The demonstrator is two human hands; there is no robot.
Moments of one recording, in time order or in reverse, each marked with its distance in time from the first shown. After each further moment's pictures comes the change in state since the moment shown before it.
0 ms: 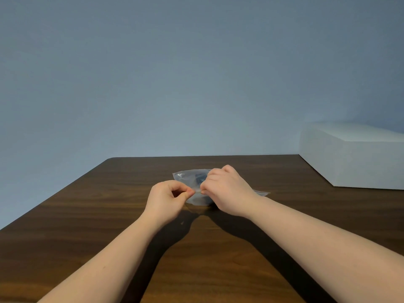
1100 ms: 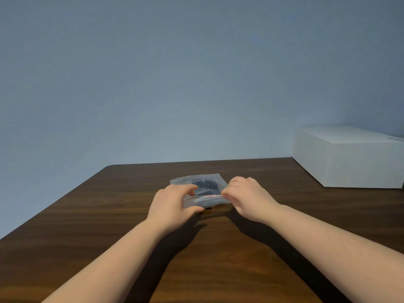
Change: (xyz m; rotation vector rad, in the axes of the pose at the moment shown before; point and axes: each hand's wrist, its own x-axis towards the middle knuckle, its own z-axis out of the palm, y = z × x) left_hand -0.006 0.022 0.002 0.450 -0.190 0.187; right_hand -0.045 0.028 -0.012 0.030 -0.107 0.174
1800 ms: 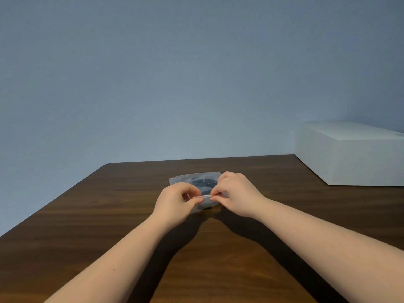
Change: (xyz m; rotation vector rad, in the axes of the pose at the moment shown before) left_hand 0.013 -0.001 0.014 -0.299 0.067 -0.058; right_hand 0.024 -0.013 0.004 0.229 0.066 0.020
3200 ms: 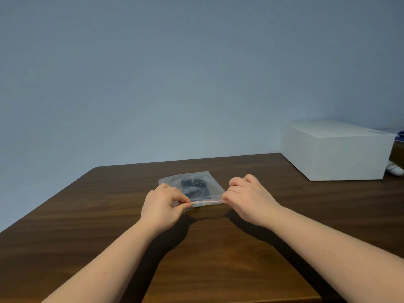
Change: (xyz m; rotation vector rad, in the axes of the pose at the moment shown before) left_hand -0.006 0.001 0.004 0.204 0.011 0.088; right_hand -0.052 0.036 -0.007 -0.459 0.069 -0.125
